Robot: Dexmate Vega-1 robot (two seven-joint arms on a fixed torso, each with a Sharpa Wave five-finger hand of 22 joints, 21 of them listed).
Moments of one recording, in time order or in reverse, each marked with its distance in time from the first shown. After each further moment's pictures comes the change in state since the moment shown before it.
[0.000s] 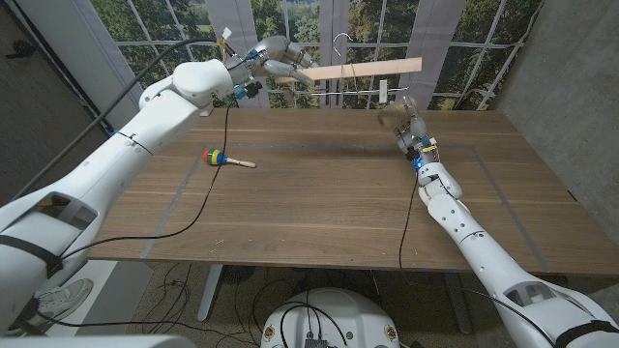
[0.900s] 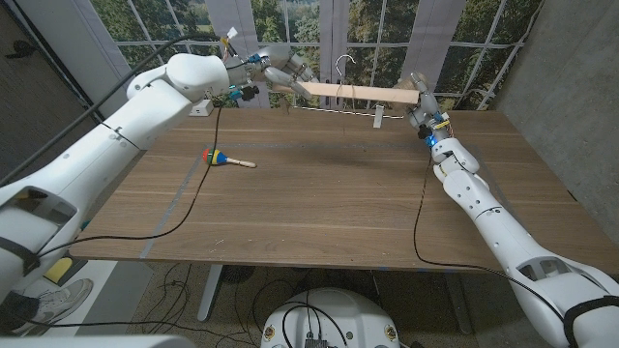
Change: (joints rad) left arm -0.029 0.083 0.032 -0.096 0.042 0.130 -0.090; left_hand 0.000 0.000 0.000 0.000 -0.001 0.001 0.000 -0.003 0.006 0.000 0.000 -0.004 0.005 0.002 -0.002 -0.003 0.005 -0.005 0.002 0.006 0.000; right arm 0.097 -0.103 -0.001 -0.029 -0.069 -0.046 0.007; right_hand -0.004 0.004 -0.002 0.006 0.000 0.000 0.000 -0.003 0.000 0.003 -0.003 -0.006 0.005 0.007 0.000 -0.008 0.004 -0.004 -0.004 0.012 0.000
